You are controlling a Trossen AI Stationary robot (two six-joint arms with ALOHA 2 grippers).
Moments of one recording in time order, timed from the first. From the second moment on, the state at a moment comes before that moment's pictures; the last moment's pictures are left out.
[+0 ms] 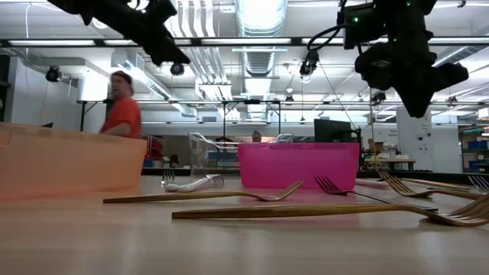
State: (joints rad) left arm 0.41 1.01 0.77 0.00 -0.39 0.61; right arm -0.27 1.28 1.00 -1.25 -0.22 0.99
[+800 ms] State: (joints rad) left arm 0.41 0.99 0.76 -0.08 -0.40 0.57; right arm 0.00 1.28 1.00 -1.24 -0.32 1.37
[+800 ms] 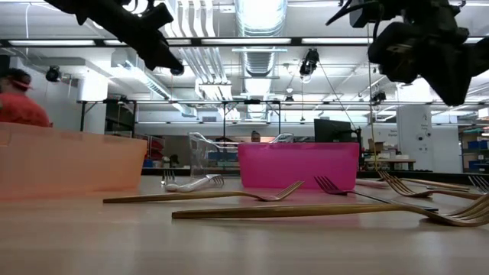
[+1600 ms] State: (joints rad) left arm 0.41 0.99 0.76 -0.08 -0.40 0.58; right arm 0.08 1.37 1.00 -1.21 -0.31 1.45
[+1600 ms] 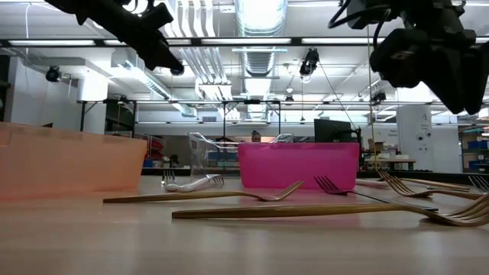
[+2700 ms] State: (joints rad) left arm 0.41 0.99 0.76 -0.08 -0.40 0.58; right arm 0.31 1.35 0.68 -0.84 -0.22 1.64
